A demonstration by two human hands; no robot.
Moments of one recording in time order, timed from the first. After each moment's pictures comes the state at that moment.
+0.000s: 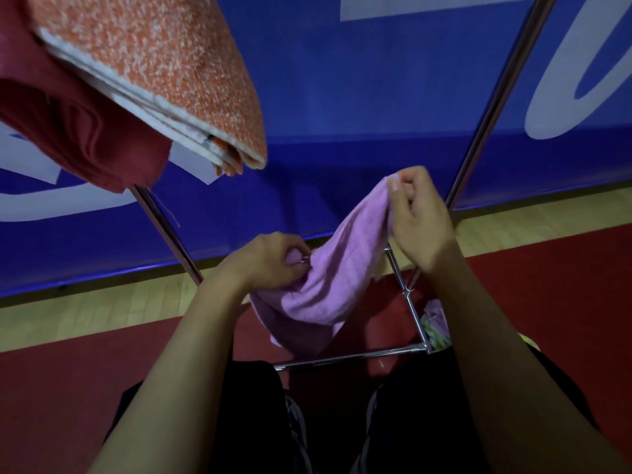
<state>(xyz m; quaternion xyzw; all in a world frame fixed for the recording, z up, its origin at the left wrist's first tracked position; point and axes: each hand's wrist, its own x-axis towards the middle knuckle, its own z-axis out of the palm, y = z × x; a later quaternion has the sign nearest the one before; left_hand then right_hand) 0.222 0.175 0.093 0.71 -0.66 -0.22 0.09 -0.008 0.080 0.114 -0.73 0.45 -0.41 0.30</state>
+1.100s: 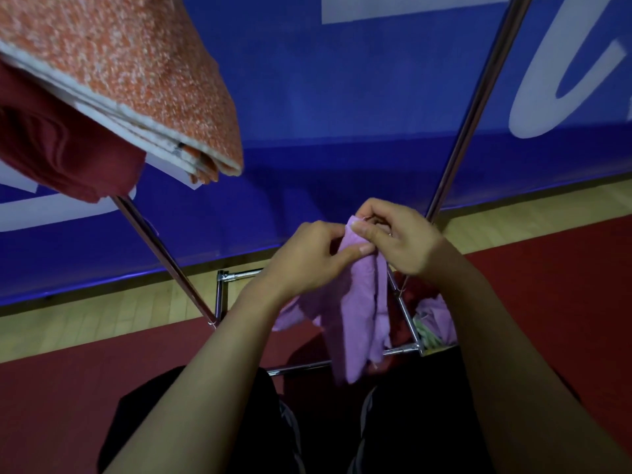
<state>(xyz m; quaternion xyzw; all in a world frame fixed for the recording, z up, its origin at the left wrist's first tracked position) 0.147 0.150 0.102 0.62 -0.69 -0.22 0.28 -0.029 0.070 0.106 -0.83 0.31 -0.26 0.39</state>
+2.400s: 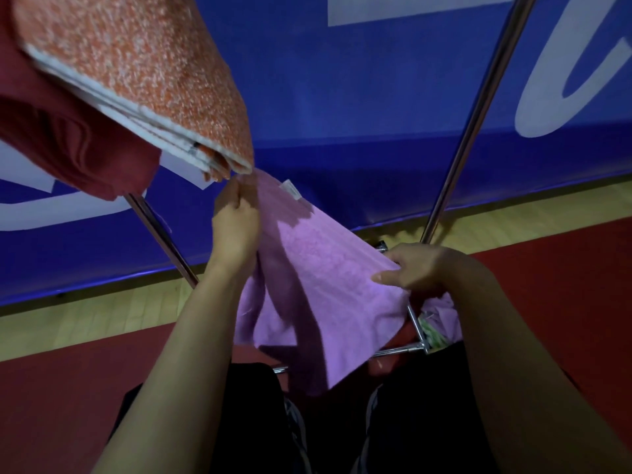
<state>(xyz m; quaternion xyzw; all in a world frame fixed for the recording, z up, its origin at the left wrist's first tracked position) 0.206 0.160 0.123 0.70 -0.32 -0.20 0.60 -0.044 0.054 0.082 -0.85 0.39 0.14 0.33</state>
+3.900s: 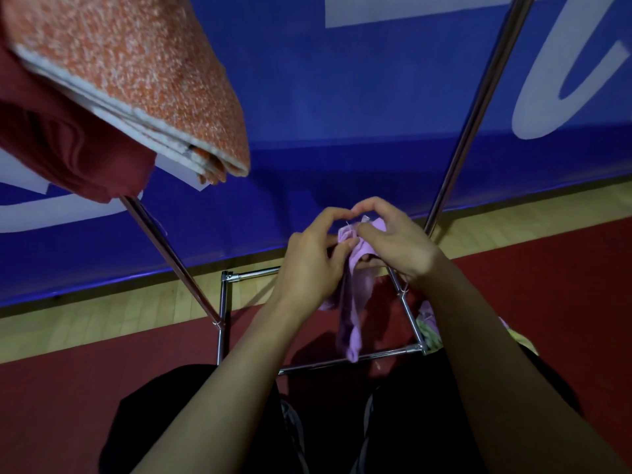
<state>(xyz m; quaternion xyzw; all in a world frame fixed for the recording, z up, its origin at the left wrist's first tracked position) 0.129 0.171 0.095 0.66 -0.59 -0.19 0.43 -0.008 0.088 0.110 -0.60 0.41 -0.28 0.62</state>
